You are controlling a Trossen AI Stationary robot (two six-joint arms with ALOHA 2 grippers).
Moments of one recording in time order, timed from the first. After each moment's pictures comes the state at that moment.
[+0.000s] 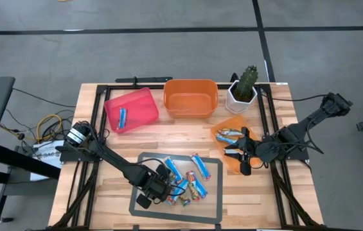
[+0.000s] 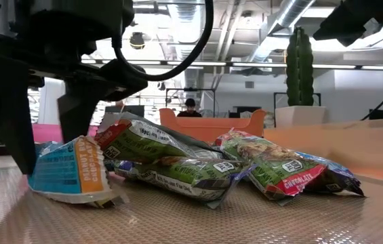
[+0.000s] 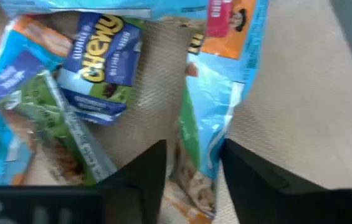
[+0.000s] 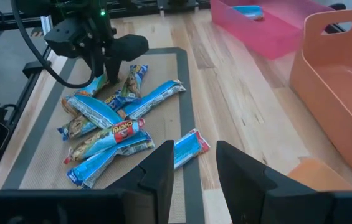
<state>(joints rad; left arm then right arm) -0.53 1.90 1.21 -0.59 -0.04 0.05 0.57 0.89 0.66 -0.41 0.53 0.39</state>
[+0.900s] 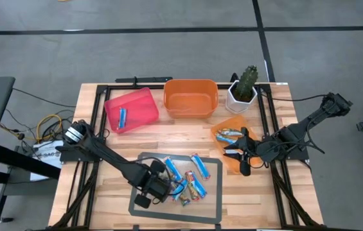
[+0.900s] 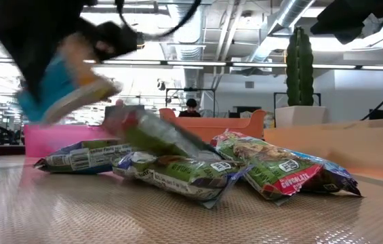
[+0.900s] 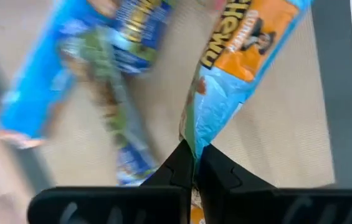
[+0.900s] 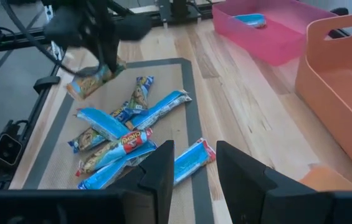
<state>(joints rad) -0.53 1.87 1.42 -0.96 -0.06 -0.14 0.57 0.89 0.66 -0.36 0.53 0.41</state>
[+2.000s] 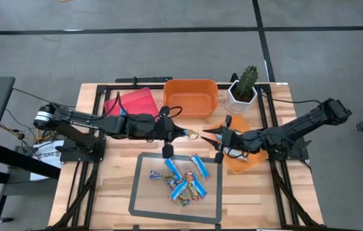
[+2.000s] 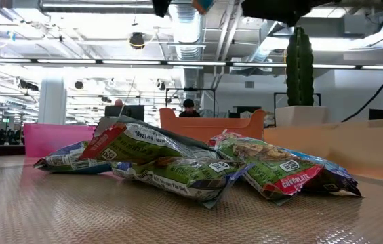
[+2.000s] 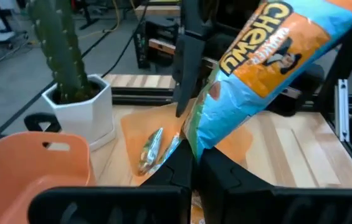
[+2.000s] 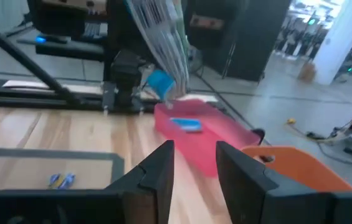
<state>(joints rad) -0.11 1.41 1.14 0.00 -0.22 -0.04 0.34 1.17 0.66 0.36 0.61 -0.15</state>
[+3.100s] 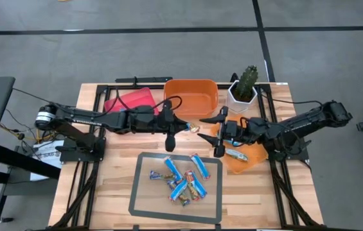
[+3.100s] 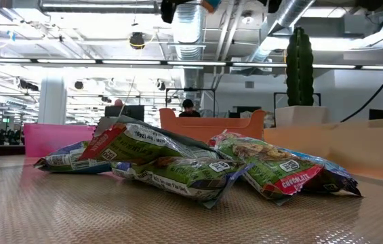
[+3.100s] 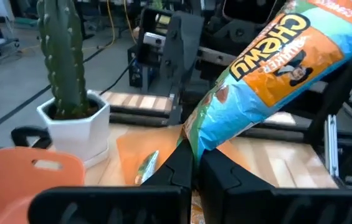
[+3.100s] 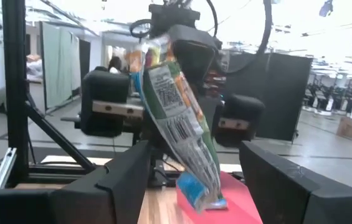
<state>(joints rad) -0.02 1.43 1.11 0.16 -0.10 -0.09 0.19 1.19 0.66 0.69 0.30 -0.22</state>
